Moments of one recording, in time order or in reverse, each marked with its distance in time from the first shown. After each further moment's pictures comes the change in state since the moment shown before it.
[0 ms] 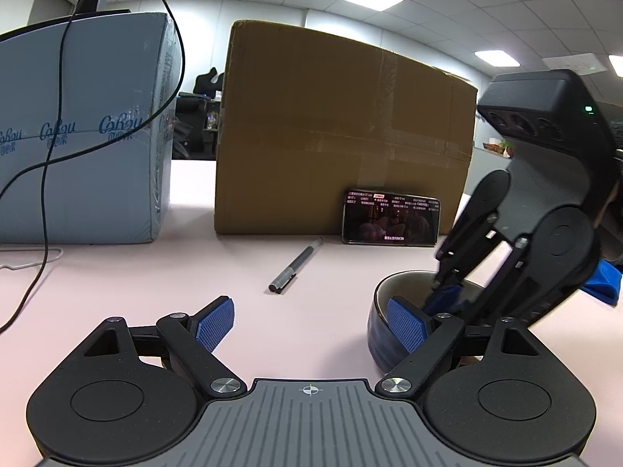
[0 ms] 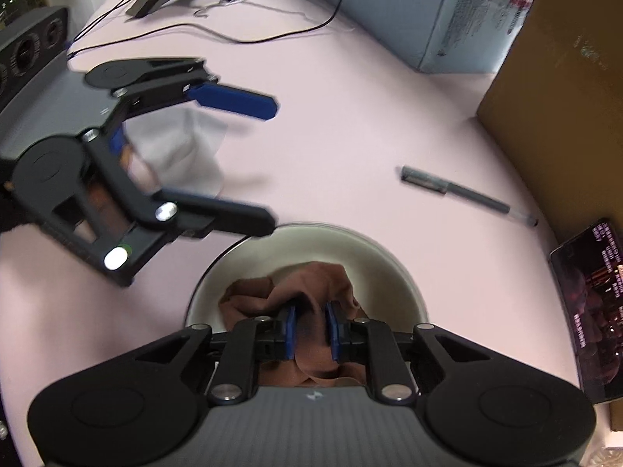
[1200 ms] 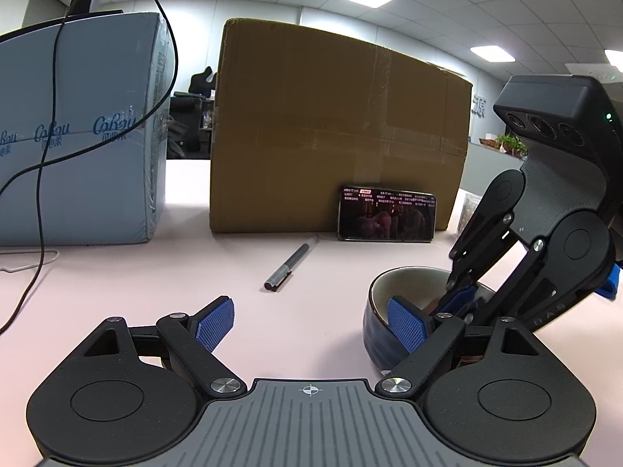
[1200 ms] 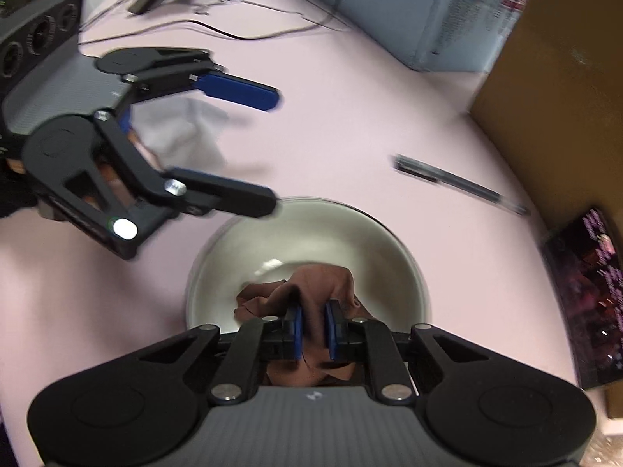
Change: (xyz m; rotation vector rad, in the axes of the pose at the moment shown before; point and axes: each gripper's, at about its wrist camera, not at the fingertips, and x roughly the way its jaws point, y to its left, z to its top) left arm 0.001 -0.004 -0.003 0.013 0.007 -0.006; right arm -0.008 0.016 -0.012 -0.039 -0.014 0.004
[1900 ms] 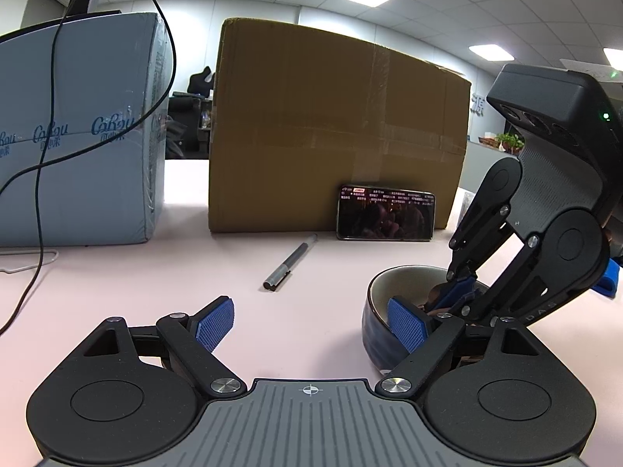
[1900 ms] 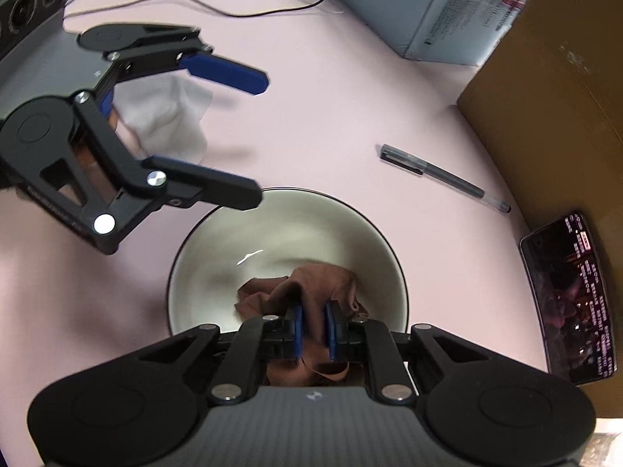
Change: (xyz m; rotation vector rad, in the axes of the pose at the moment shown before) left arm 0.000 -0.002 -0.001 0.006 0.000 -0.002; right arm 0.004 0.001 0.007 -0.037 0.101 -0.103
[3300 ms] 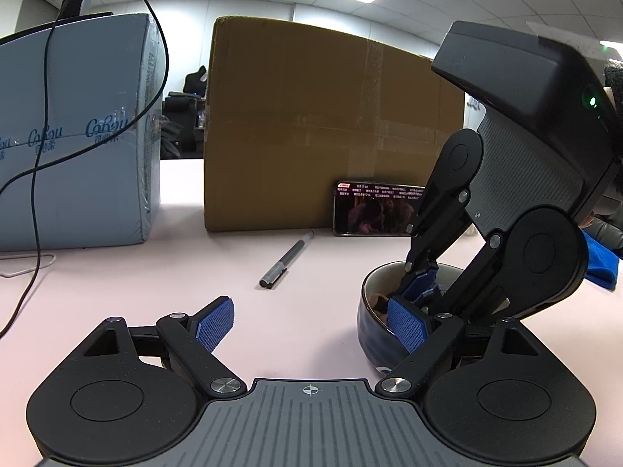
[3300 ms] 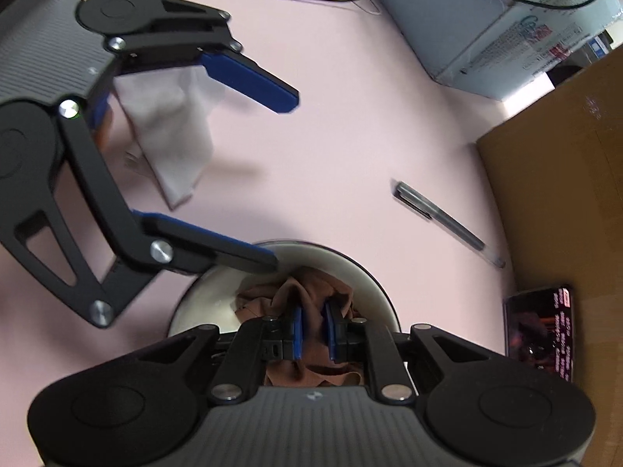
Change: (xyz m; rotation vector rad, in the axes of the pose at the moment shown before) left arm 0.002 0.000 -0.001 0.021 0.009 -0.008; right arm 0.016 0.017 0.036 -0.146 0.089 -0.120
